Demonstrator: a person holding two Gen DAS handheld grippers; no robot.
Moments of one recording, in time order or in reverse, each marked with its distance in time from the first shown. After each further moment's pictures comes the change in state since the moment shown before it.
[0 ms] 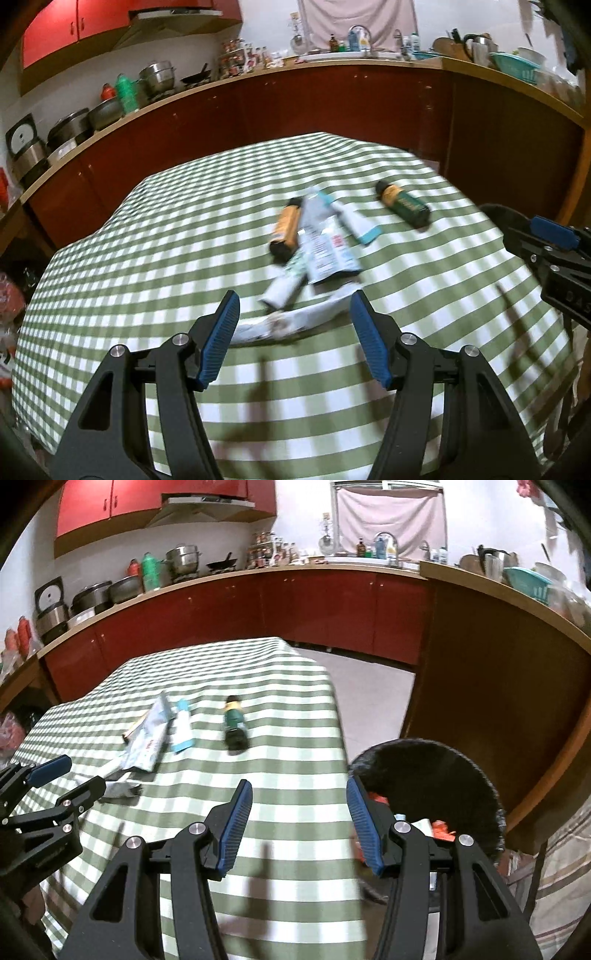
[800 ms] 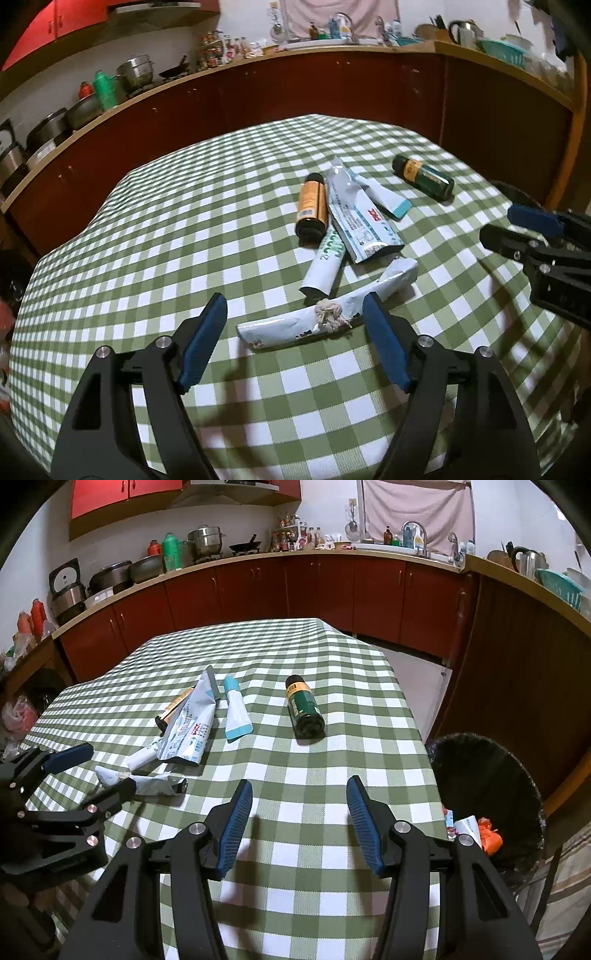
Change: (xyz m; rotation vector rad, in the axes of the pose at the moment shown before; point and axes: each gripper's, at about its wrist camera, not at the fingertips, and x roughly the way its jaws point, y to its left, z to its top) left arm 0.025 0.035 -0.007 0.084 0.041 -0.085; right arm 0.023 0.045 0.000 -0.028 0.062 0.059
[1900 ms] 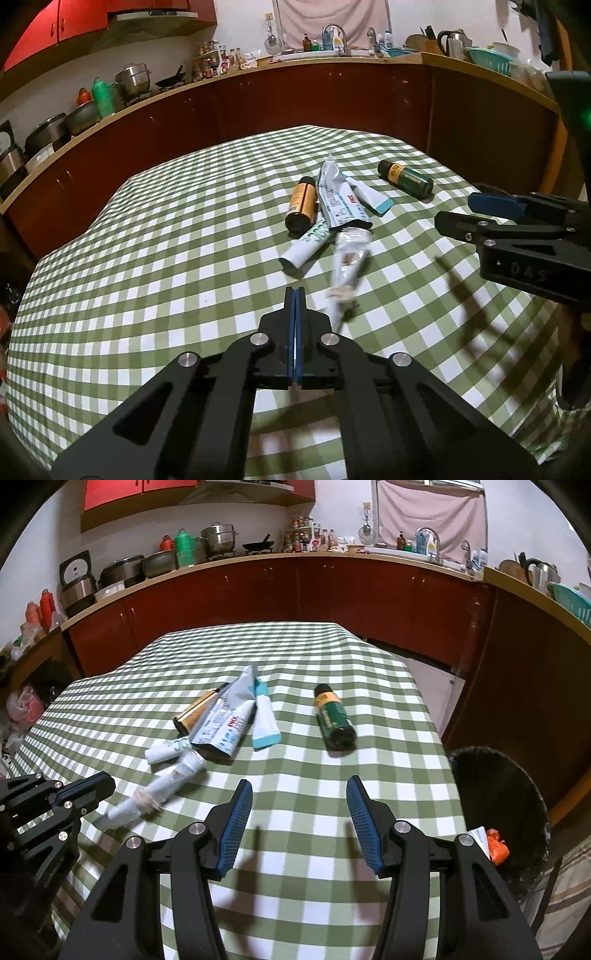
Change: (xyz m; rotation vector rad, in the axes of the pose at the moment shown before) left arm -0.026 0.006 -0.018 -0.012 -0.049 -0.032; right arm 0.002 0.024 0.007 -0.049 -0.006 0.022
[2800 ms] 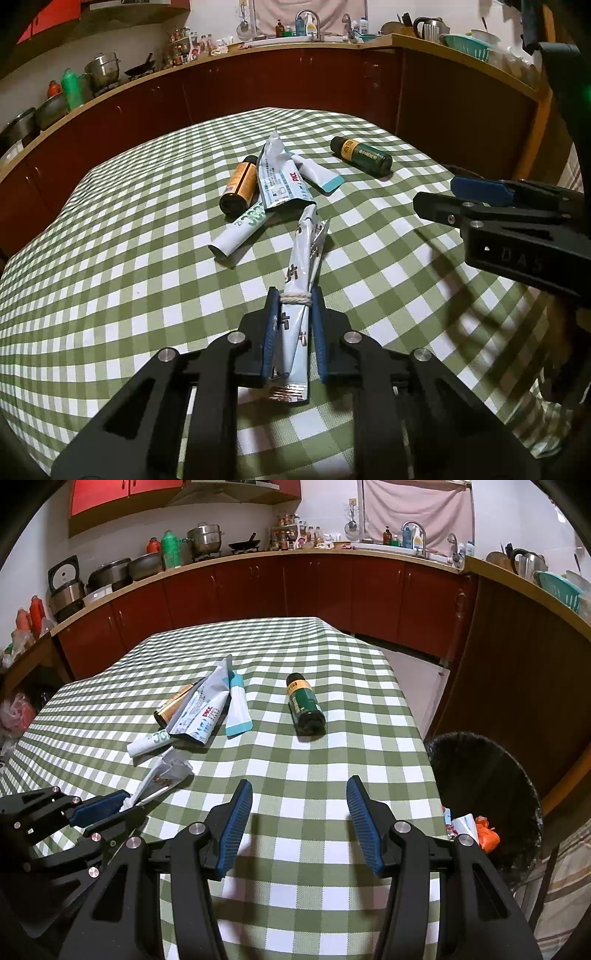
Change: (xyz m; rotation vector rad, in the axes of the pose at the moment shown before) left arm 0.020 -0.034 -0.002 0.023 0.052 -0.111; right arm -0.007 -0.021 -0.012 0.036 0.007 -0.032
